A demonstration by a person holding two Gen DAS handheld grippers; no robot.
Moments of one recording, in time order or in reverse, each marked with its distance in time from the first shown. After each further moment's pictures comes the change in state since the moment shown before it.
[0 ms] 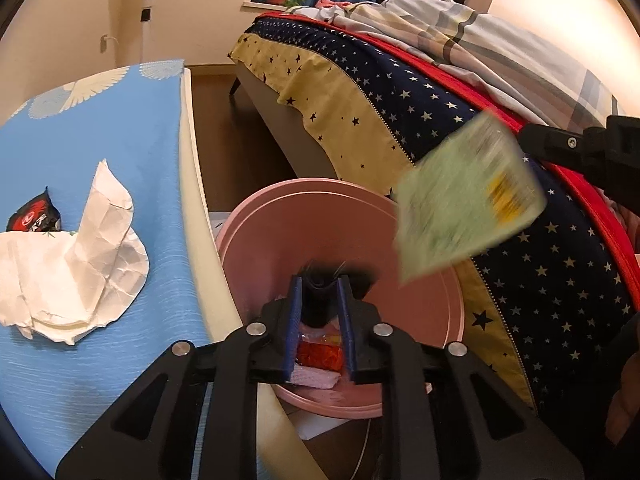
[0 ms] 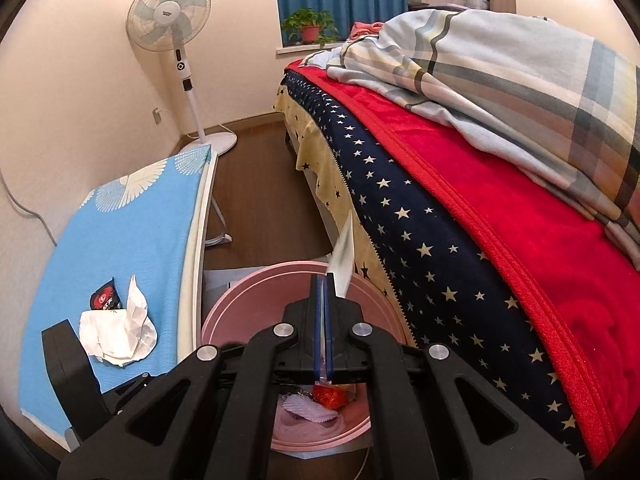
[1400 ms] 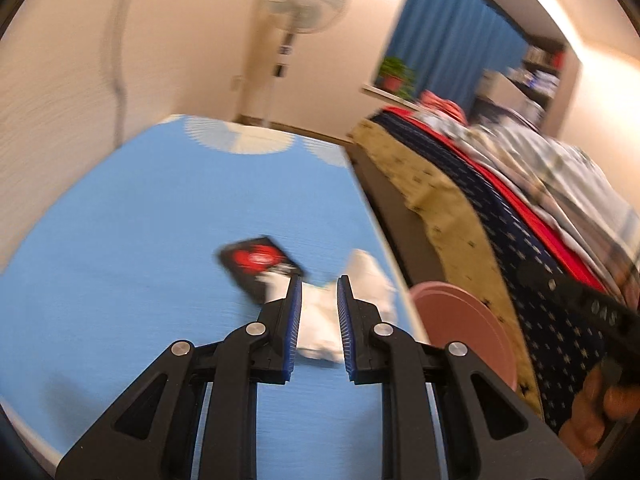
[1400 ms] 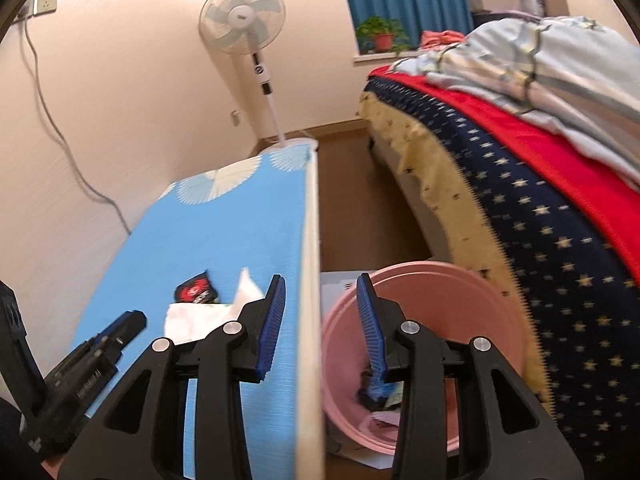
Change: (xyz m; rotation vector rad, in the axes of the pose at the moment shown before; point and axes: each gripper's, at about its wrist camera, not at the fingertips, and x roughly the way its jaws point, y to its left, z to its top) left arm -0.138 0.128 -0.006 -0.280 -0.303 0.271; right arm 0.007 0.096 -0.024 -0.053 -0.025 0.294
